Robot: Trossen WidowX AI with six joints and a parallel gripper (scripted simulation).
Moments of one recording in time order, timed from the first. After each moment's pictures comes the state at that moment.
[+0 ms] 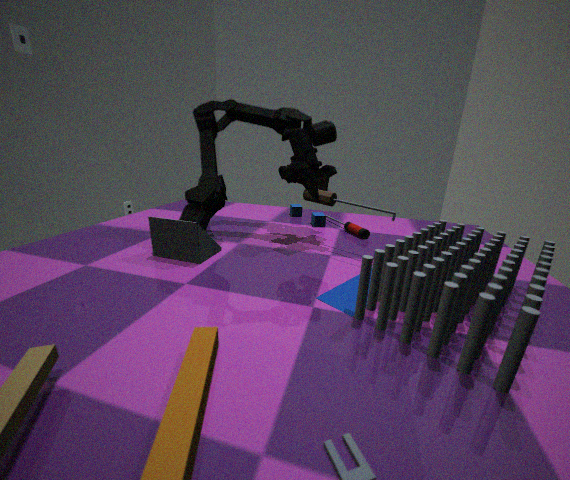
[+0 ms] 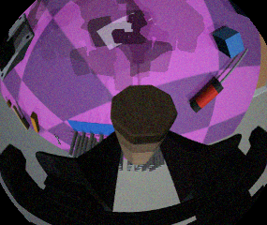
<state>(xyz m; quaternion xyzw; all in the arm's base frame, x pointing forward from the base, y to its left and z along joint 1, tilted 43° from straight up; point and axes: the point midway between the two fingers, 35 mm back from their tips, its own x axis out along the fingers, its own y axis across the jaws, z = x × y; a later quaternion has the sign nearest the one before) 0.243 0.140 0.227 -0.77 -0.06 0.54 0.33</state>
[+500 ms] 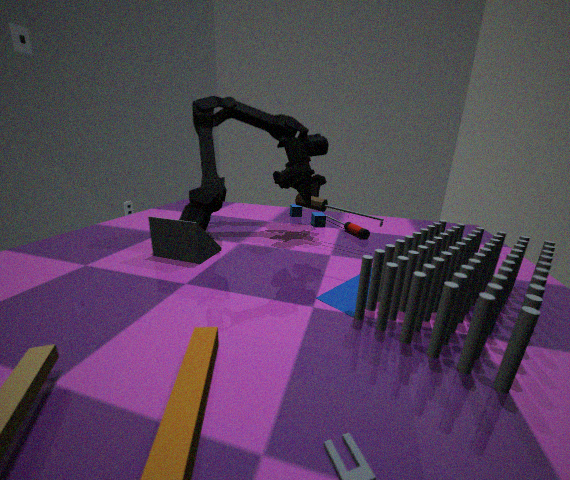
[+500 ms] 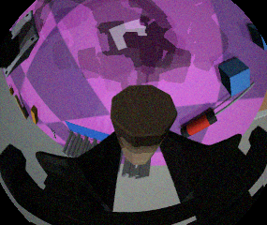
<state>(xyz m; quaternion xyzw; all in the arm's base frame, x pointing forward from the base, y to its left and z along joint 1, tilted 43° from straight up) 0.208 0.175 0.232 -0.79 -0.09 0.55 0.26</state>
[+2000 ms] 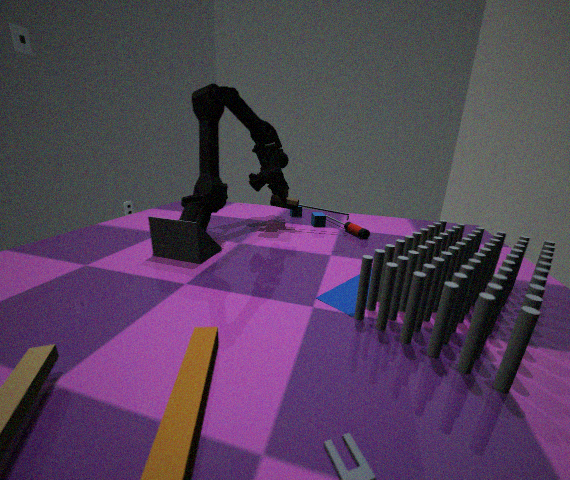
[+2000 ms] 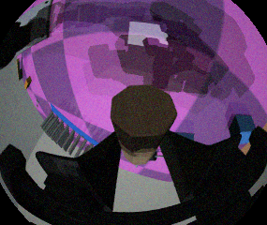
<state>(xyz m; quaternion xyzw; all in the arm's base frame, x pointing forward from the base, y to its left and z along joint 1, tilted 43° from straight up) 0.091 0.228 0.267 -0.84 -0.22 0.48 0.09</state>
